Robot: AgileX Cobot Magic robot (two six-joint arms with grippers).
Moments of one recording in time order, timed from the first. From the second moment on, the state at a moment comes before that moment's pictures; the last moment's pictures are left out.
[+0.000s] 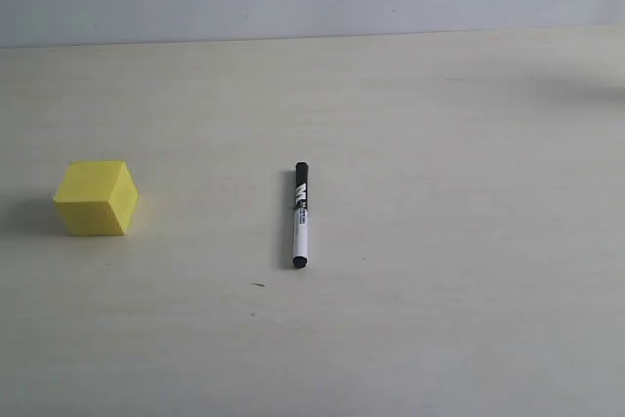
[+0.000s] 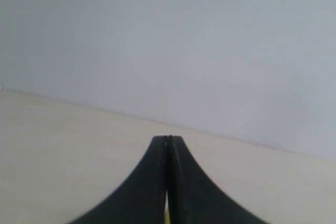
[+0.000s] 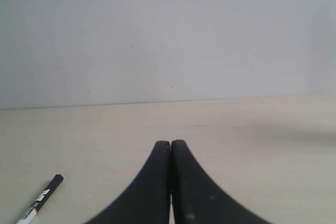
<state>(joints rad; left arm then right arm) -0.02 0.01 0.00 0.06 0.04 -0.29 0.05 0.01 0.00 0.06 0.14 0.04</state>
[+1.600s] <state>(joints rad) -0.02 0.67 -0.52 1.16 -0.41 -1.40 0.05 0.01 0.00 0.06 0.14 0.04</state>
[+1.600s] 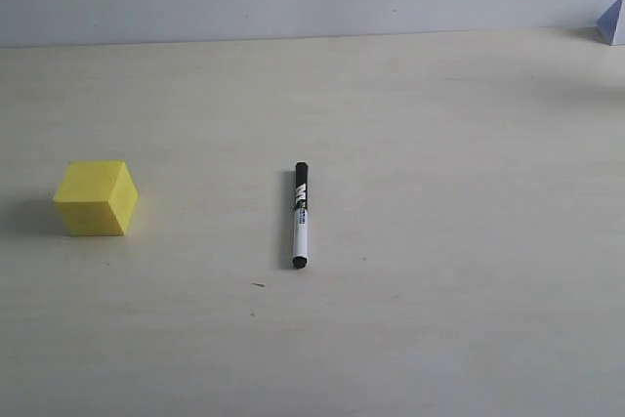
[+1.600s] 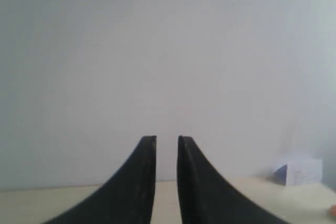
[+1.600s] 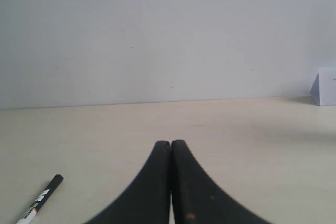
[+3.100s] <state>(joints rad) -0.06 1.04 -1.03 0.84 0.93 -0.44 0.05 0.01 0.00 0.06 0.14 0.04</state>
